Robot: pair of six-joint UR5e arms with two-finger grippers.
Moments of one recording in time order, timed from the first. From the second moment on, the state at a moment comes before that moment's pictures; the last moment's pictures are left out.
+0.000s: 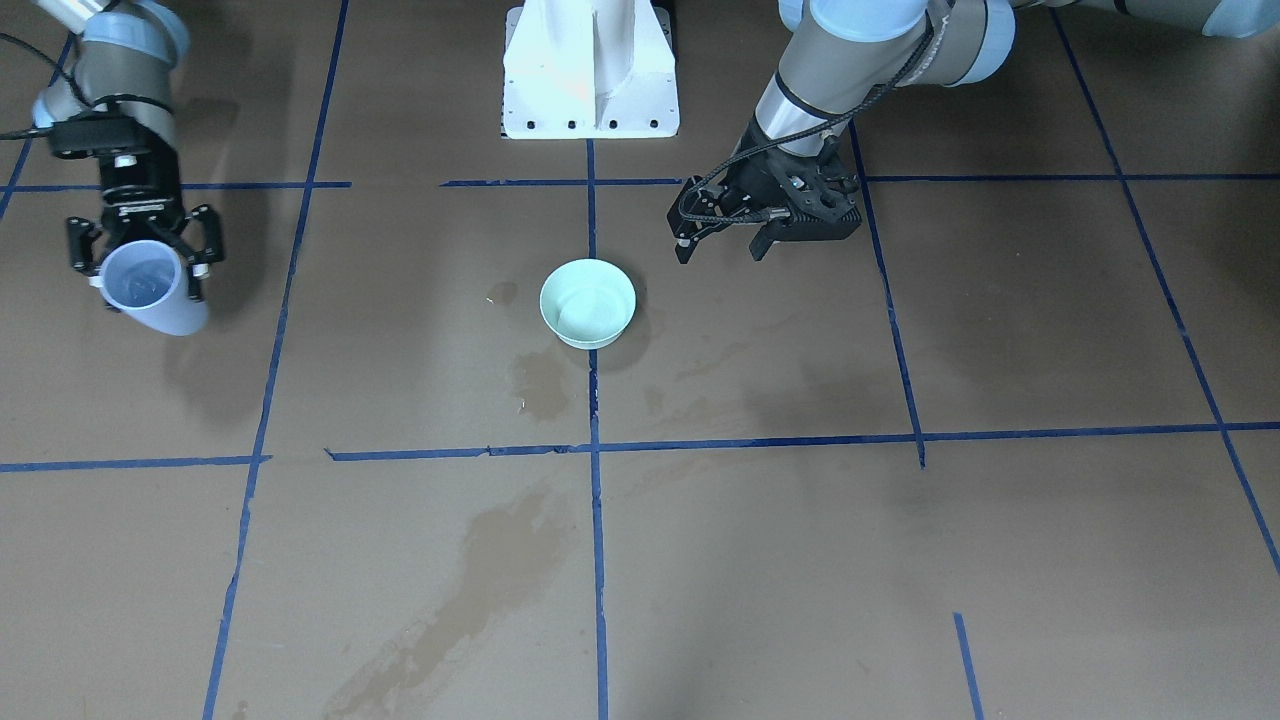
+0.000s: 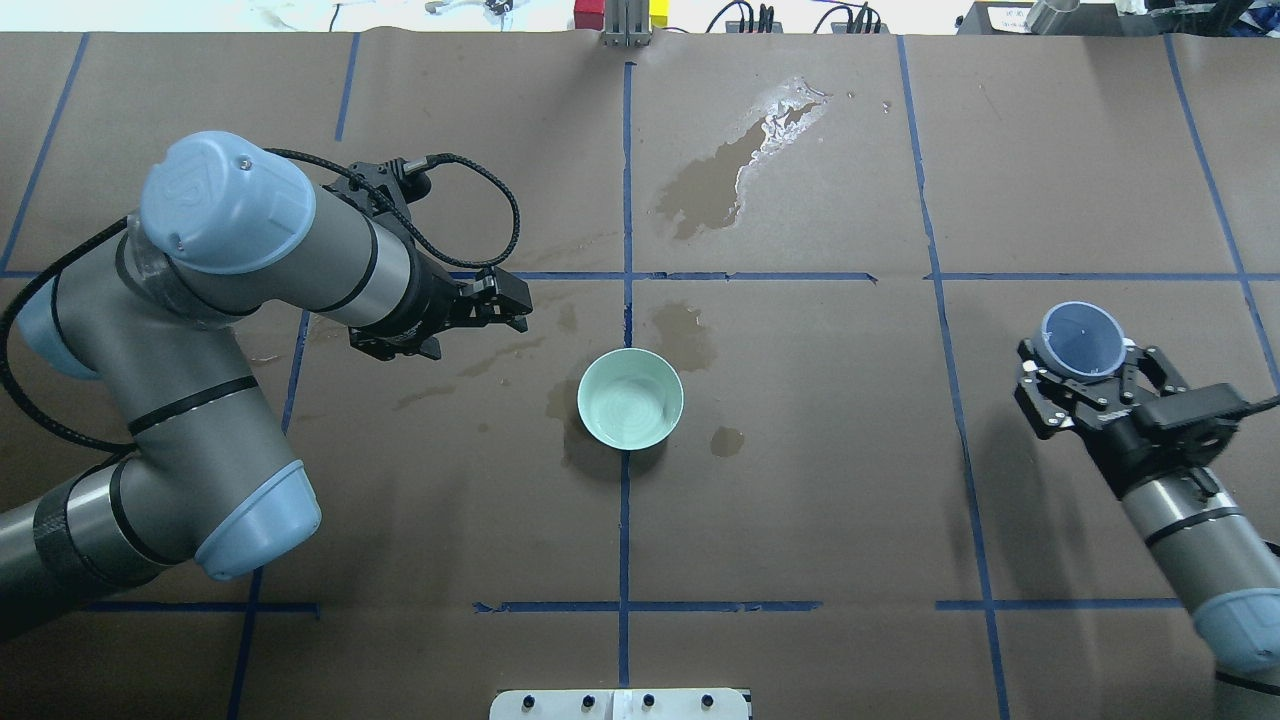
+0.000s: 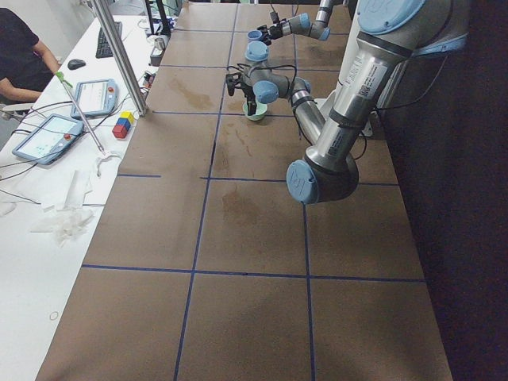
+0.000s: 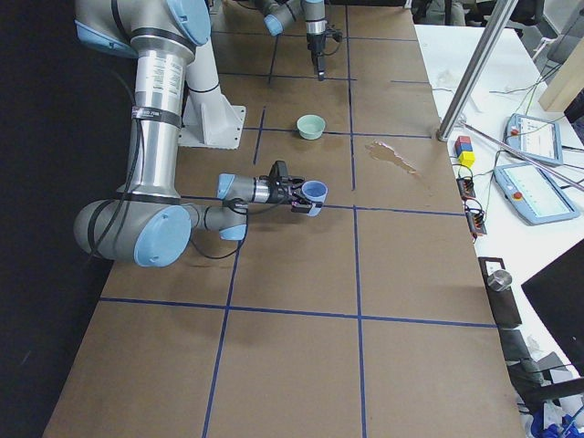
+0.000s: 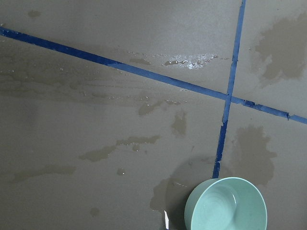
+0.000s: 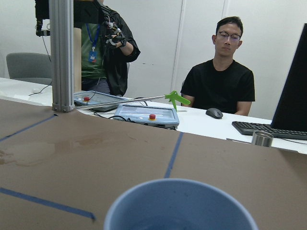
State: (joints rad) left arm -0.64 -2.08 -1.90 -1.77 -1.98 -1.46; right arm 0.25 -1.71 1.66 -0.10 0.57 0.76
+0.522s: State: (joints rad) left arm -0.65 -2.08 -1.90 -1.77 -1.98 -1.46; right arm 0.24 -1.44 1.67 -0.36 0.57 0.73
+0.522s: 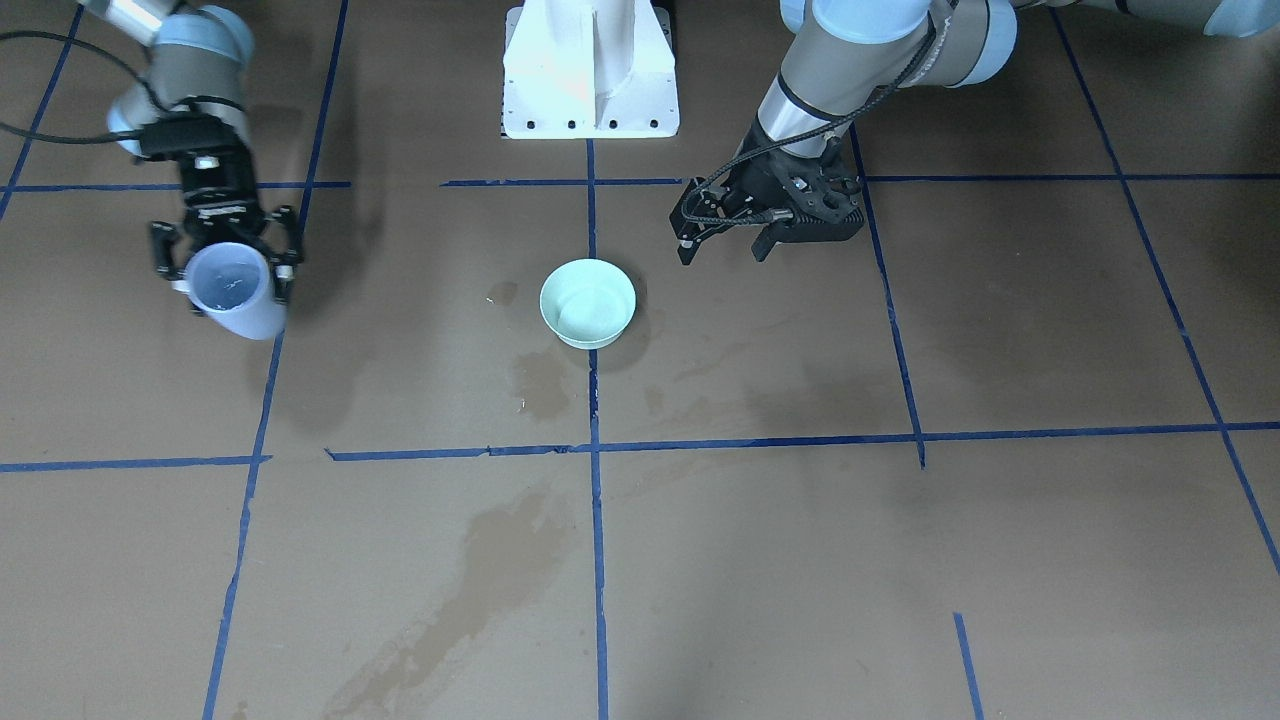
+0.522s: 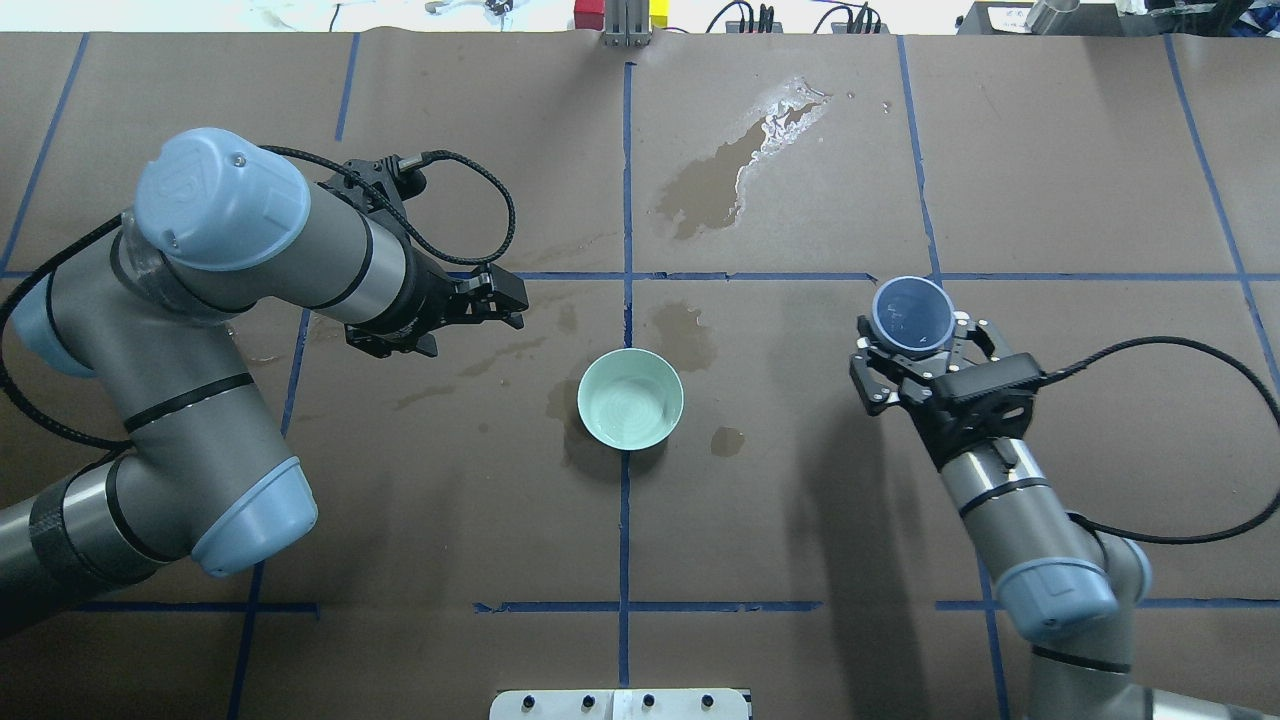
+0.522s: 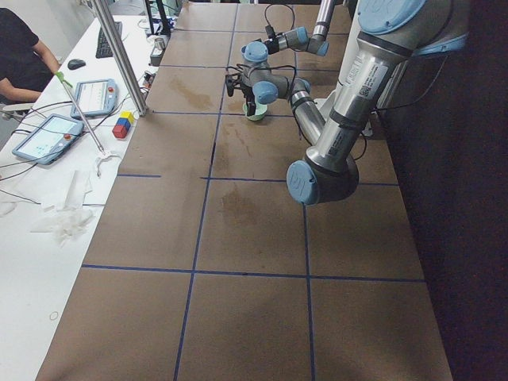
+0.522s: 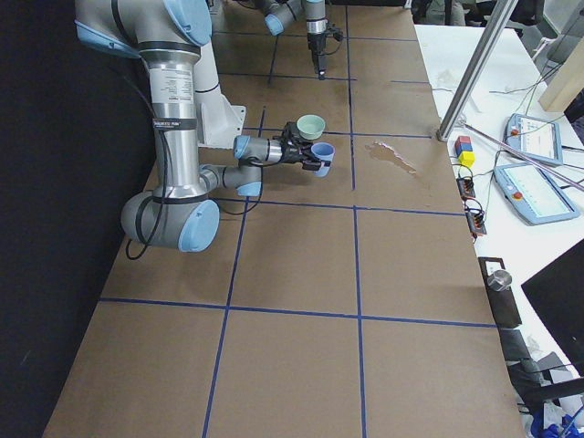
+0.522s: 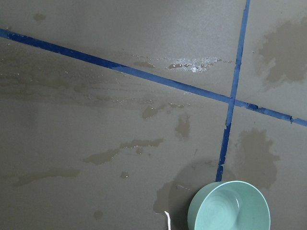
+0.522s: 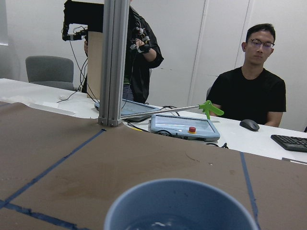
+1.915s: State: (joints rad) left arm -0.67 -2.06 -1.91 -1.77 -1.98 -1.46; right arm 0.12 -1.12 1.65 -0.96 0.40 0.29
